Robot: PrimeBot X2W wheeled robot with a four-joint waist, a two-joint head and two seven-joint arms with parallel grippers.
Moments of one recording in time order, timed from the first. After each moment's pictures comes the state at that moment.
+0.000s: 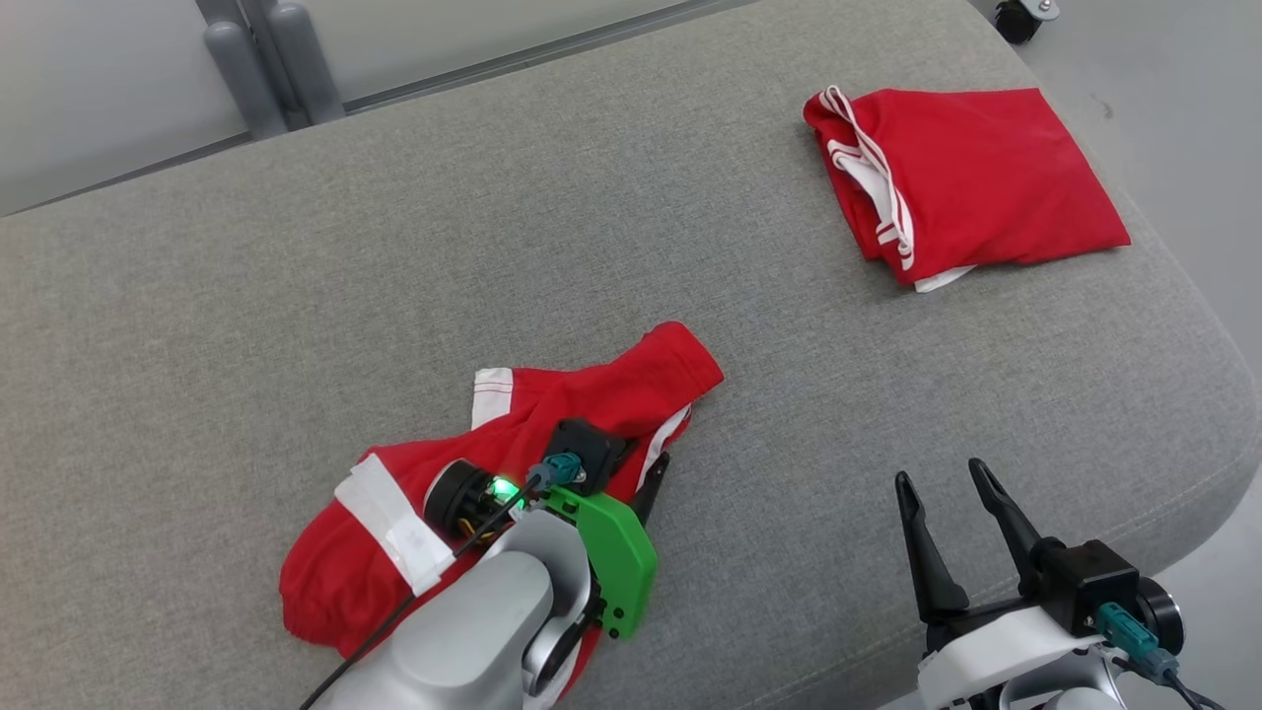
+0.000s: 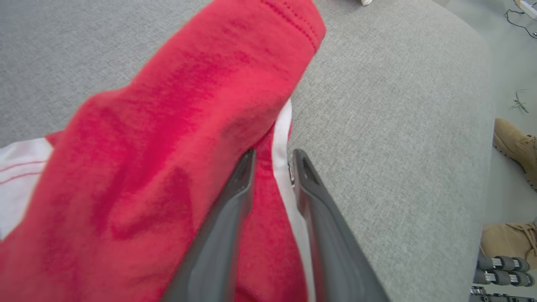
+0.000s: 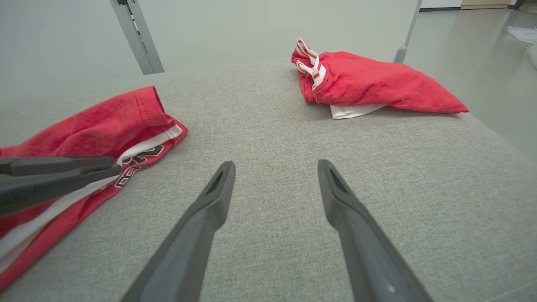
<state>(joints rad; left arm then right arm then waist) -0.64 0.09 -1.09 0.73 -0.75 0.05 -0.10 0.03 -0.05 0.08 0.16 0.11 0.13 -0.26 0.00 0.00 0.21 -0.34</state>
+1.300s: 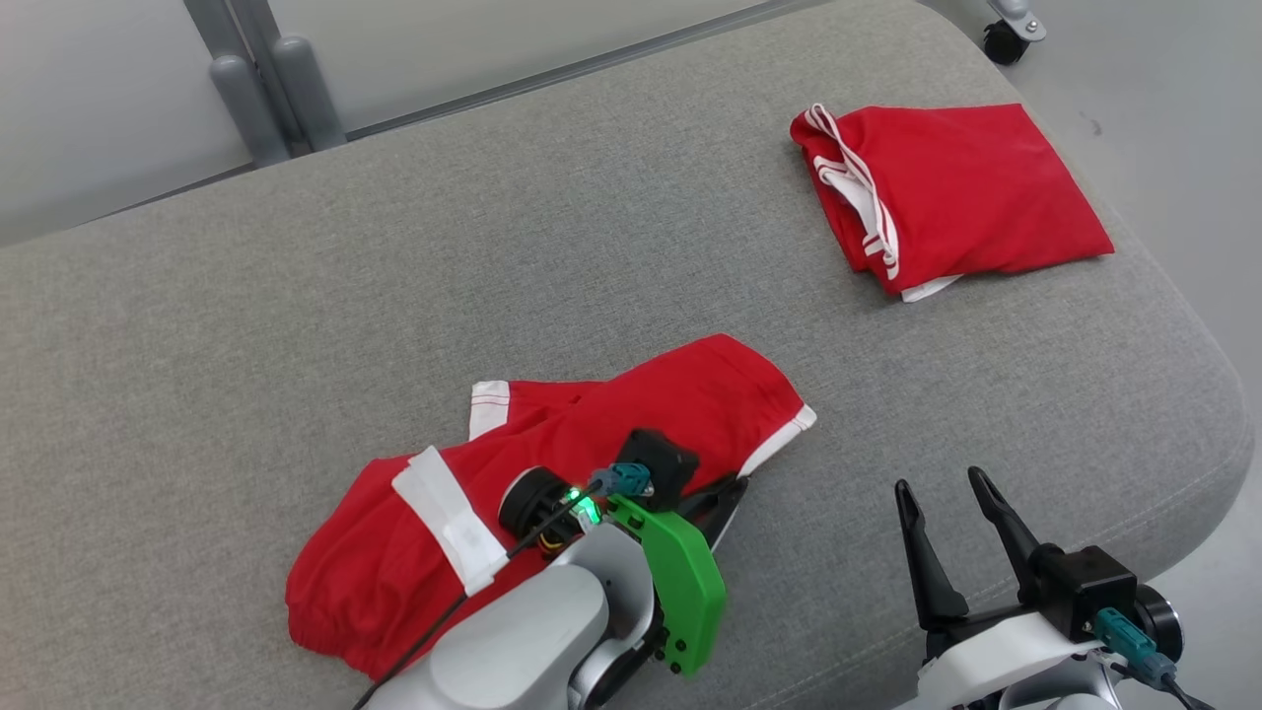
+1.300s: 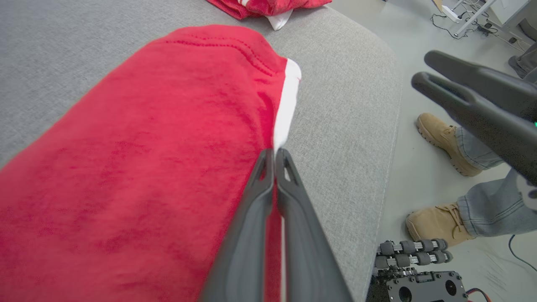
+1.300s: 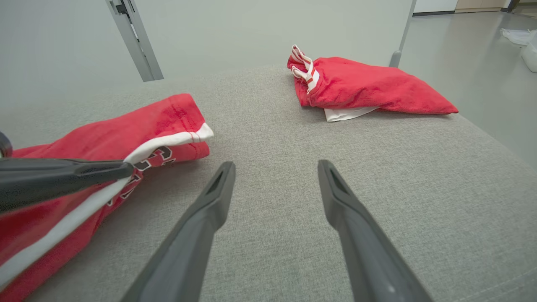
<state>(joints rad) -0.64 0.08 -1.14 0.58 -0.82 0.00 -0.01 0.04 -0.05 0.08 0.17 0.11 0.13 -0.26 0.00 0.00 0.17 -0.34</state>
